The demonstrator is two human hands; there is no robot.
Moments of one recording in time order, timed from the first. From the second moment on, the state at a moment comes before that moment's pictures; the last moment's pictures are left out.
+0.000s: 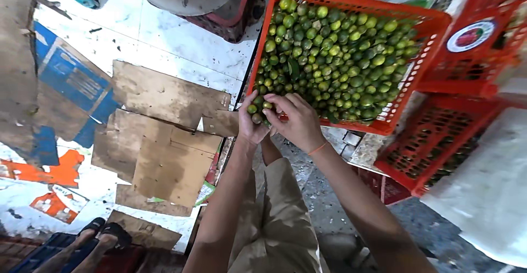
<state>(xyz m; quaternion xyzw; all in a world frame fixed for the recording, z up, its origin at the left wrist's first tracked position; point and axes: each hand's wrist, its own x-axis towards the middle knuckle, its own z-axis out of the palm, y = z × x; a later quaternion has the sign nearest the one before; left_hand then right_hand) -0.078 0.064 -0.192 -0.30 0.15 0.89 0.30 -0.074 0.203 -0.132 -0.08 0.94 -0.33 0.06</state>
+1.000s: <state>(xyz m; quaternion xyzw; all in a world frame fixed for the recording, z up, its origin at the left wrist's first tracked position) -0.100 0.007 -0.204 -0.31 0.13 0.91 0.23 -0.158 0.370 -0.192 -0.20 0.97 -0.07 0.13</state>
